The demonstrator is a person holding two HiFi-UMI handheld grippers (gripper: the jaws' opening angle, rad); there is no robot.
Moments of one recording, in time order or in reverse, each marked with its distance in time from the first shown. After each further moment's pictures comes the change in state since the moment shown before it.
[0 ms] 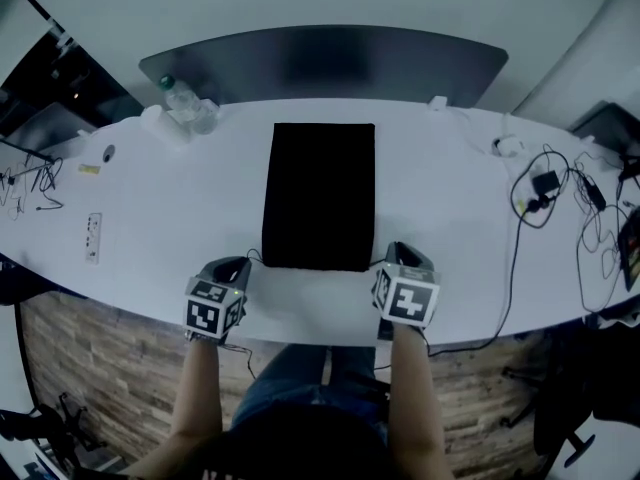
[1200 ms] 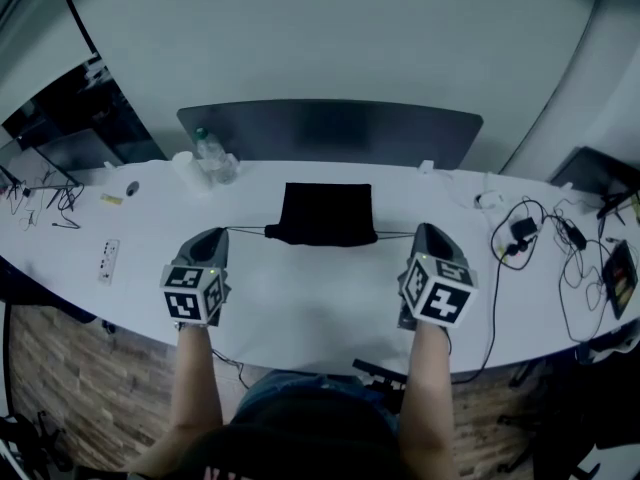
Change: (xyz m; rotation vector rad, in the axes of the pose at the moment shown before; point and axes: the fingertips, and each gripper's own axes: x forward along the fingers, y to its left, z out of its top) left arm -0.103 0.065 0.154 -0.018 -0.476 0.239; right arm -0.099 -0.015 0.169 -0.010 -0.452 0.020
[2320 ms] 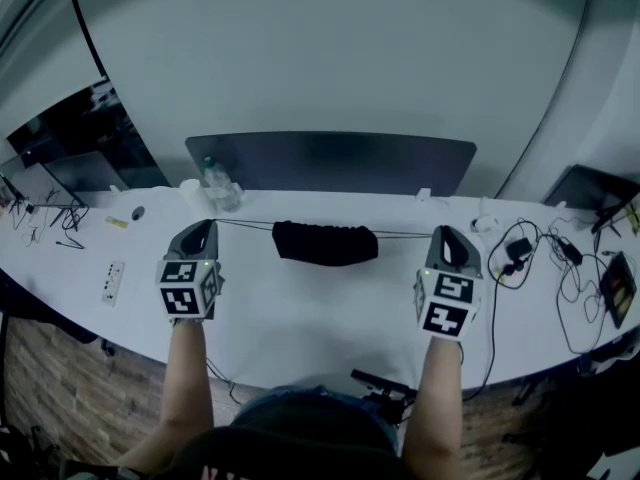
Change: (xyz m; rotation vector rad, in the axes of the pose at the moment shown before) left arm -0.003 0.039 0.070 0.054 -0.137 0.120; right arm -0.021 -0.009 0.064 -0.292 -0.181 -0.097
